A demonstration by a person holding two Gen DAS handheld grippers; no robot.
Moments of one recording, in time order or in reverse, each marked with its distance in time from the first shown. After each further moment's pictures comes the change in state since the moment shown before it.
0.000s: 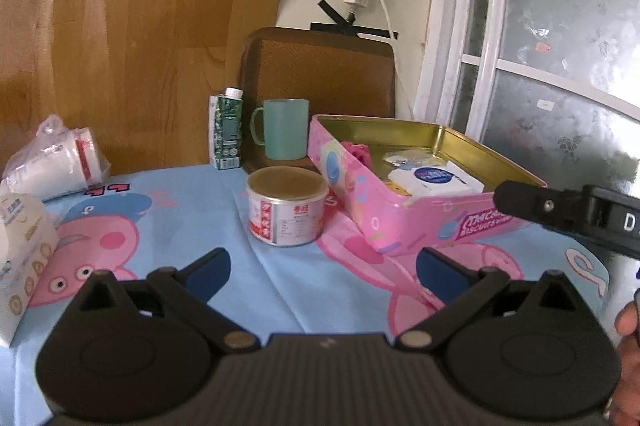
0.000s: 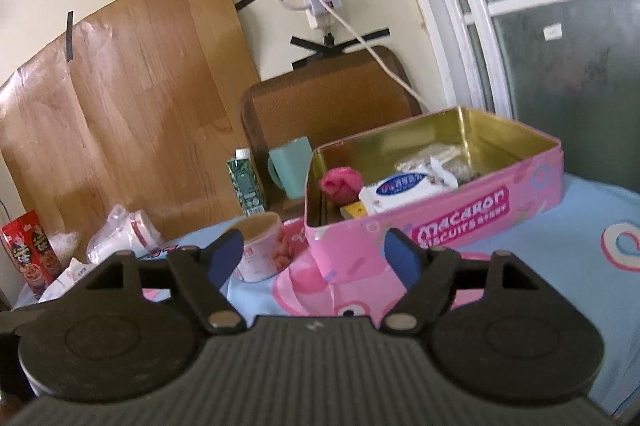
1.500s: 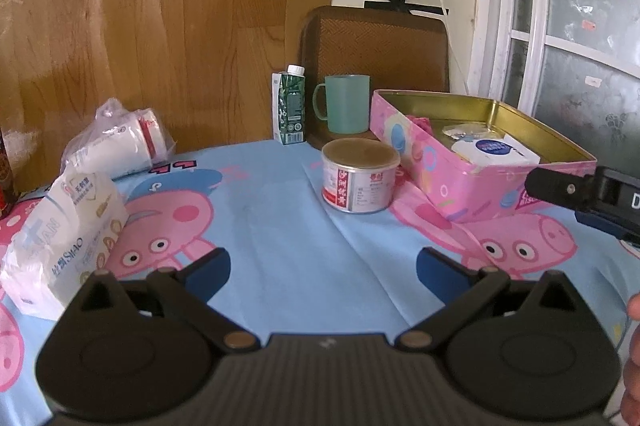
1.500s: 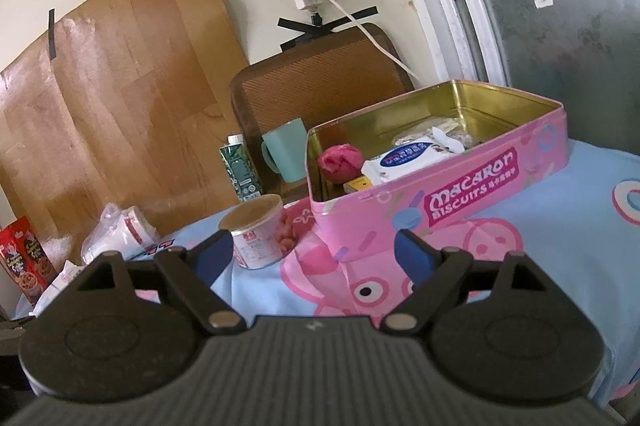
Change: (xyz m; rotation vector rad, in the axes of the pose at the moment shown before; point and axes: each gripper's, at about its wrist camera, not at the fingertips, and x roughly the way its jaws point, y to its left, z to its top) left arm -0.015 0.028 -0.006 0.020 0.075 0.148; right arm 0.014 0.011 -0.015 0.073 0.039 -0.027
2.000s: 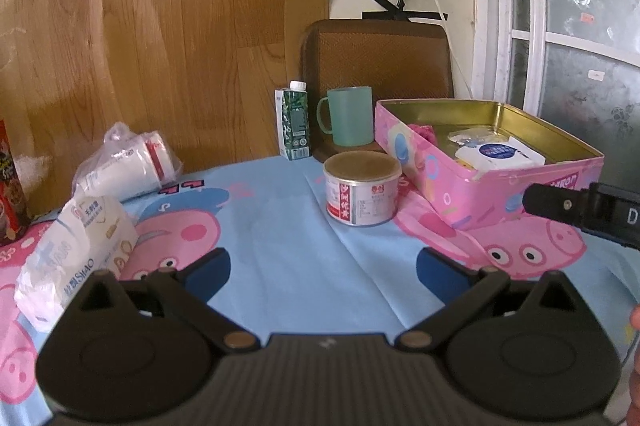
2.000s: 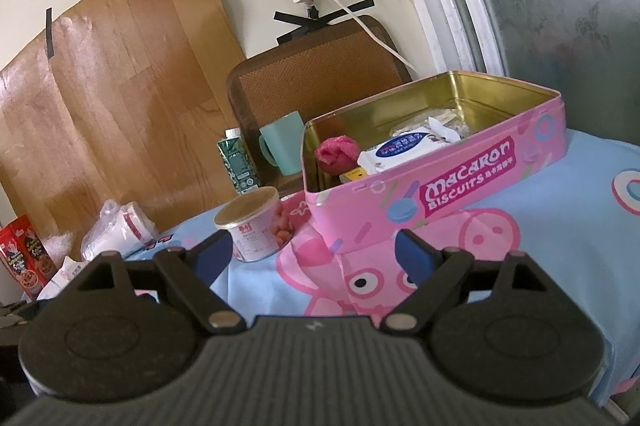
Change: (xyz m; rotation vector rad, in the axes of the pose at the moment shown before) left arm -0.001 -0.010 0.004 0.052 -0.034 0.042; right arm 0.000 -0.004 -0.003 0.010 0.016 0.003
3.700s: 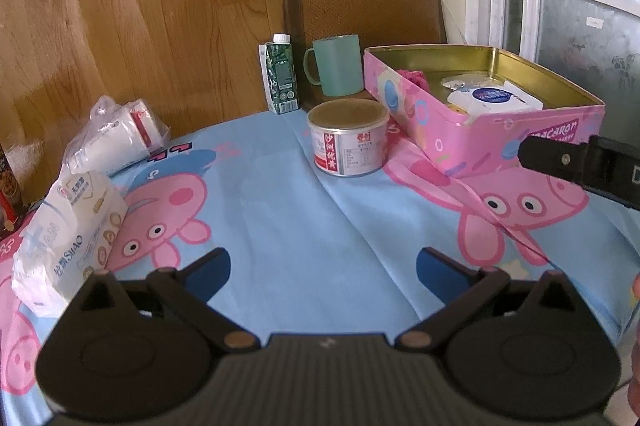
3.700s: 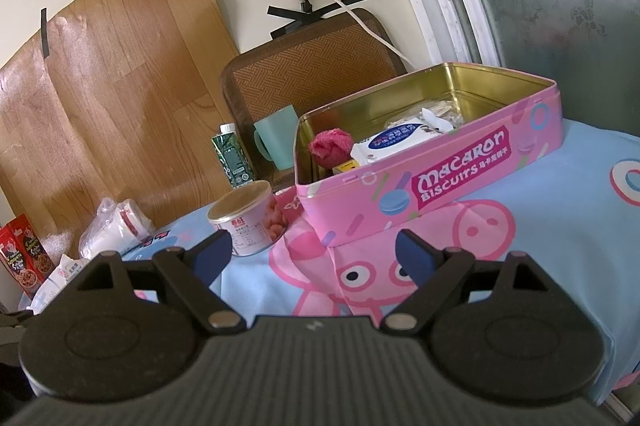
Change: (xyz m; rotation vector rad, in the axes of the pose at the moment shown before) left arm 0.013 -0.015 -0.004 0.064 0.153 0.002; right arm 0.001 -0.006 -0.004 0.016 0.010 -0.007
